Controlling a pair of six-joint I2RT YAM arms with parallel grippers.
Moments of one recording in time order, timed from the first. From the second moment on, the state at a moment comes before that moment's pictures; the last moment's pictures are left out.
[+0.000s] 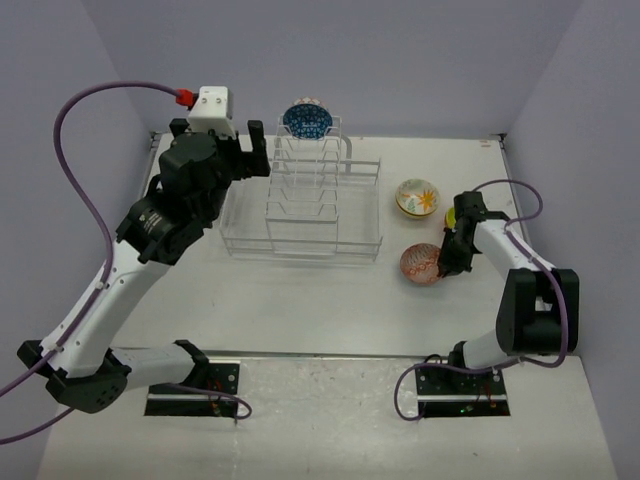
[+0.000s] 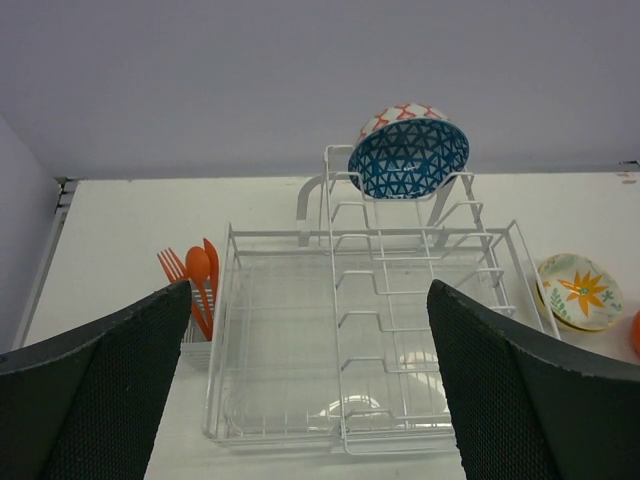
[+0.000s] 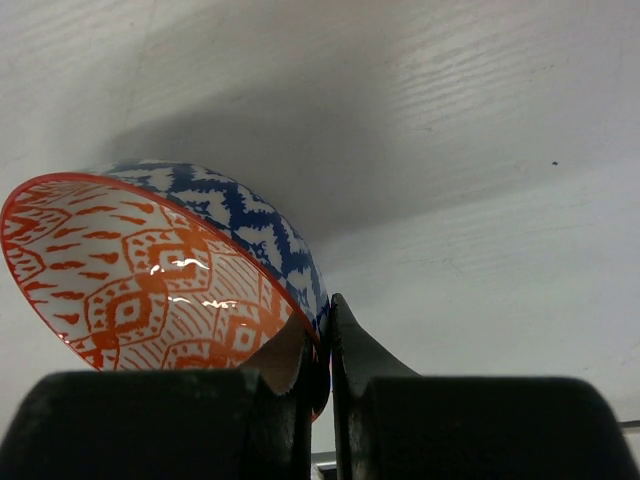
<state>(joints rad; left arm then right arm) -0.67 1.19 1.59 -0.54 -0.57 -0.15 -0.01 1.48 0.94 -0.80 0.01 0.36</state>
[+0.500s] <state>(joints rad) -0.56 1.35 1.75 -0.51 -0.44 -0.05 -0.05 1.36 0.99 -0.83 0.03 0.37</state>
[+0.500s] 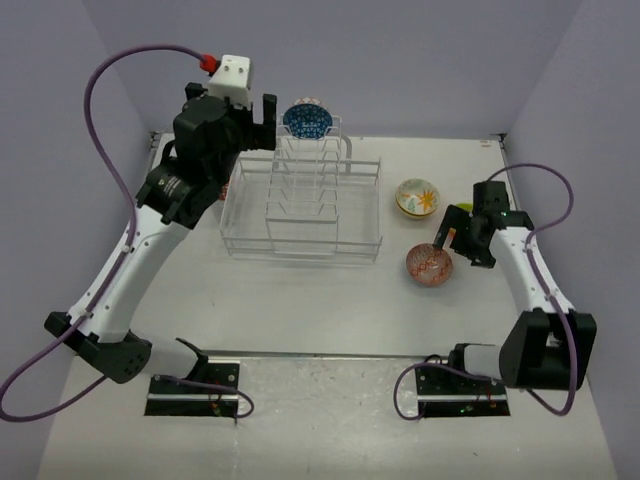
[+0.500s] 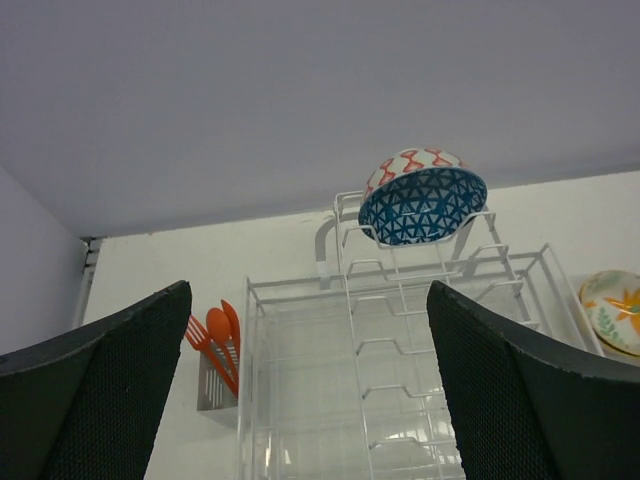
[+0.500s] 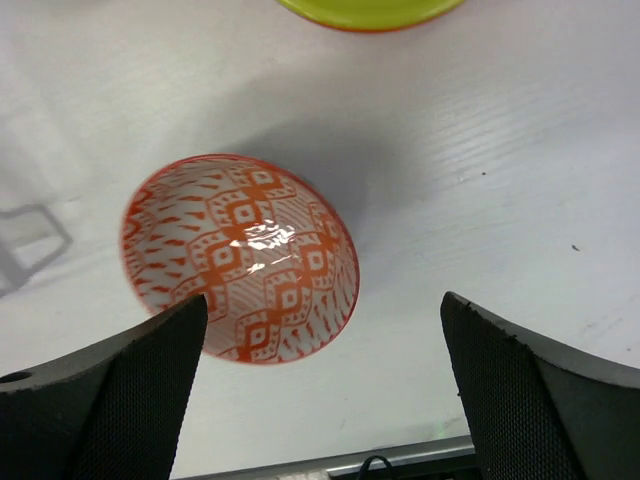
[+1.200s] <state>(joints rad) -0.54 1.60 1.53 -0.01 -0.01 0.93 0.04 0.58 0.89 -0.64 -0.28 0.40</state>
